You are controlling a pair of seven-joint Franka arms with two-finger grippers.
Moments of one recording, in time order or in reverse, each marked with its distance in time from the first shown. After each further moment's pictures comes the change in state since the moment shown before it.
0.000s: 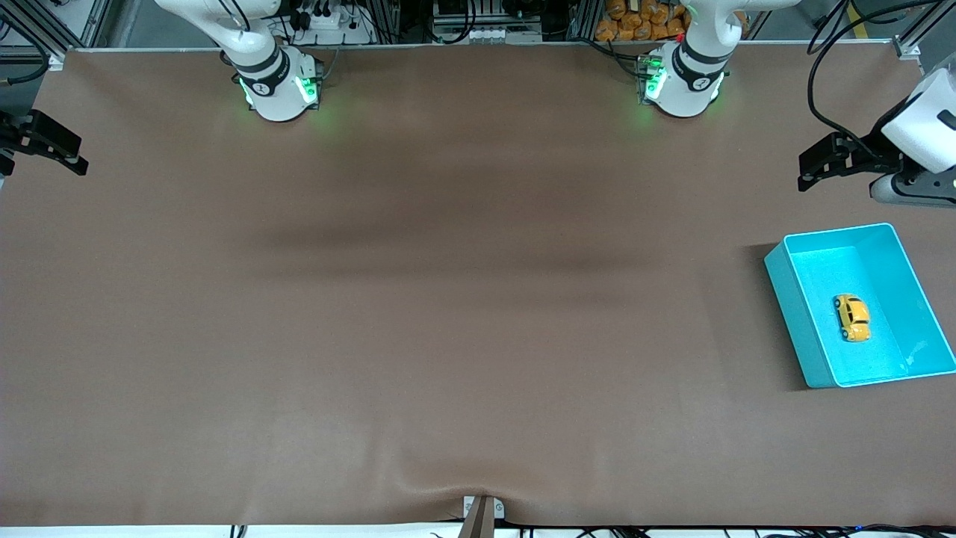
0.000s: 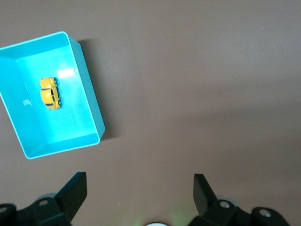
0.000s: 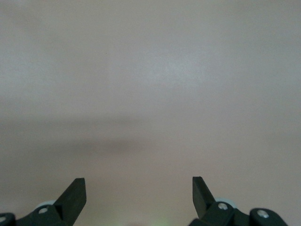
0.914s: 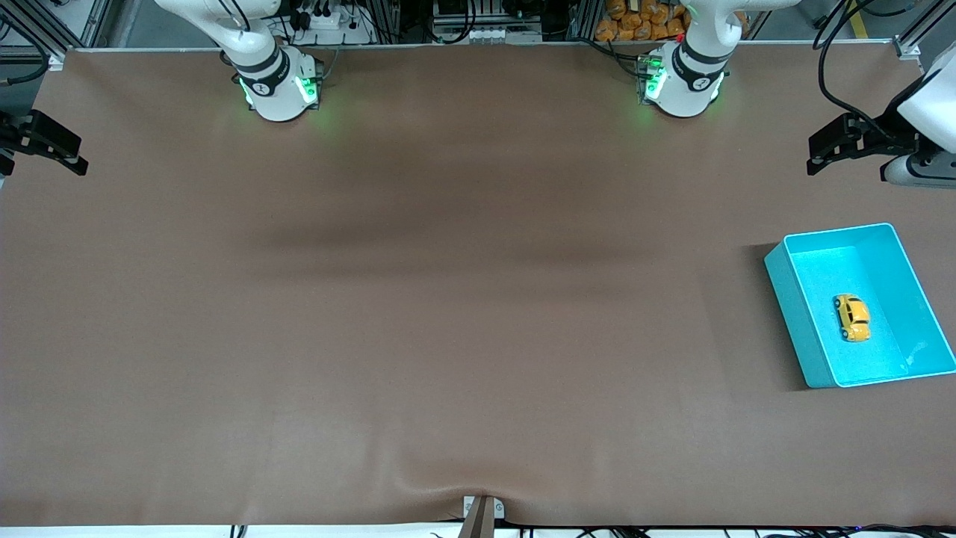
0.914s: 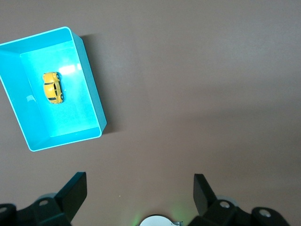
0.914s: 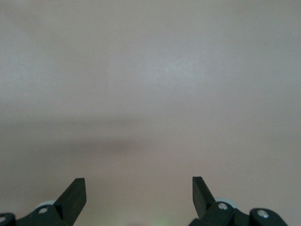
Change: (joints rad) left arm 0.000 -0.006 0.003 0.026 0.000 -0.036 0.000; right arm 0.000 0.000 0.000 0.000 0.000 0.000 0.001
